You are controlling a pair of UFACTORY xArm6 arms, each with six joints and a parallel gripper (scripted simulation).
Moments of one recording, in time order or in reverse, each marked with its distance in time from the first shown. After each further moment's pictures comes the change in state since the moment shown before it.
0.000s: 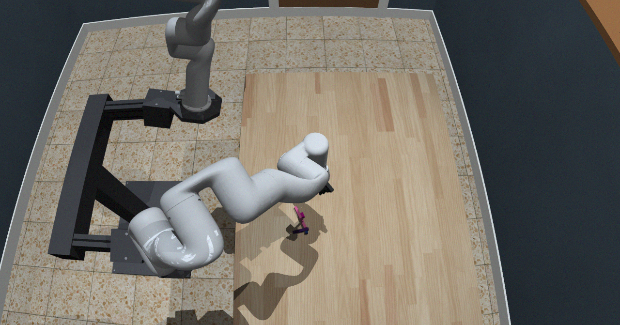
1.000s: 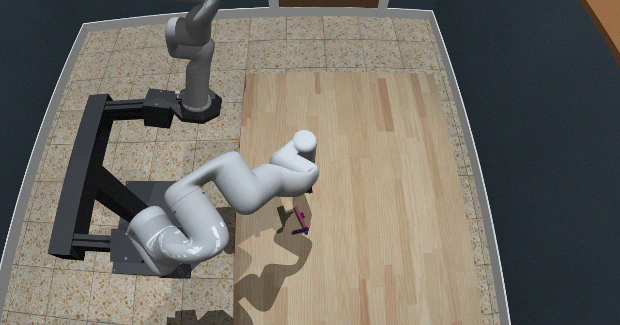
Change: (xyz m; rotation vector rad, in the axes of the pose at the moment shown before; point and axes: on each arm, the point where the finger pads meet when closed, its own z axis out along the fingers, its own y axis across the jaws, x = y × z) left arm 0.000 0.000 0.000 0.000 0.000 0.000; right arm 0.003 0.046 0.034 -0.013 0.011 0.485
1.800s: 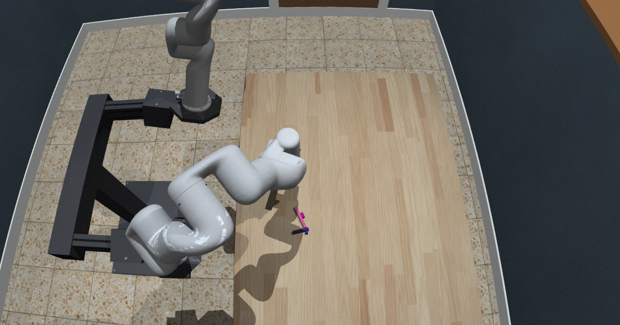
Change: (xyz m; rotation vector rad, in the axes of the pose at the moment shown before) left arm 0.000 0.000 0.000 0.000 0.000 0.000; right arm 0.034 0.042 0.037 0.003 -0.010 0.573
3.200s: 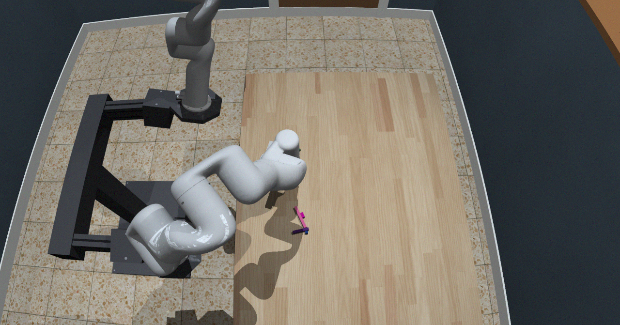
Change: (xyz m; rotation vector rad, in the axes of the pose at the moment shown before) left arm 0.000 0.000 0.000 0.000 0.000 0.000; right arm 0.001 0.000 0.012 0.001 -0.006 0.010
